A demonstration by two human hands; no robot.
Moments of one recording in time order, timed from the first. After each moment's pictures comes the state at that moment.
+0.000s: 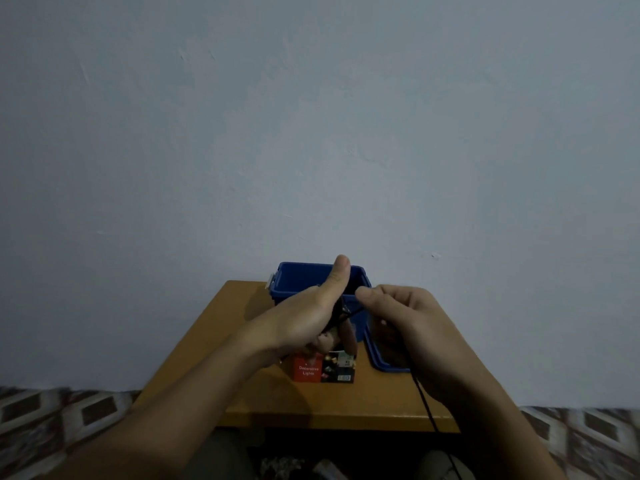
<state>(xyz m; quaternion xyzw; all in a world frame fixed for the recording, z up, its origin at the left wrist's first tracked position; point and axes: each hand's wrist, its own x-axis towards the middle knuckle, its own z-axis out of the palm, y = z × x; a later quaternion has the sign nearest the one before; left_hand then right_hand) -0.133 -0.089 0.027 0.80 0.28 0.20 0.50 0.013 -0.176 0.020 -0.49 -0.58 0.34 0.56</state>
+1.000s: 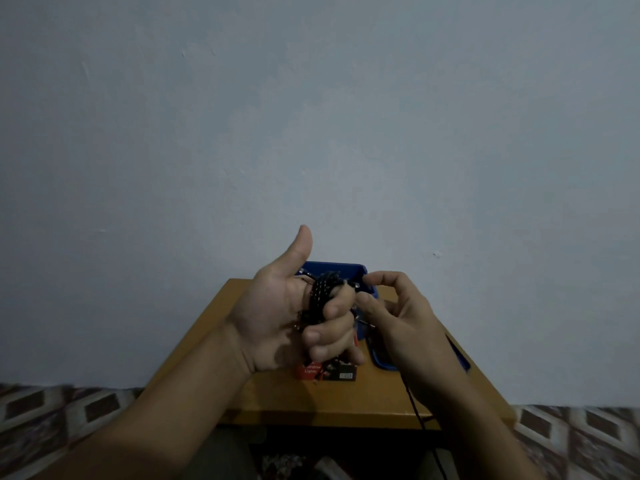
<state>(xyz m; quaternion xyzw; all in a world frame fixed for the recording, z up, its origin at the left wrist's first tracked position) -0.148 -0.067 0.019 0.59 -0.08 0.09 0.80 0.013 -0.156 -0.007 -0.51 -0.54 0.26 0.61</state>
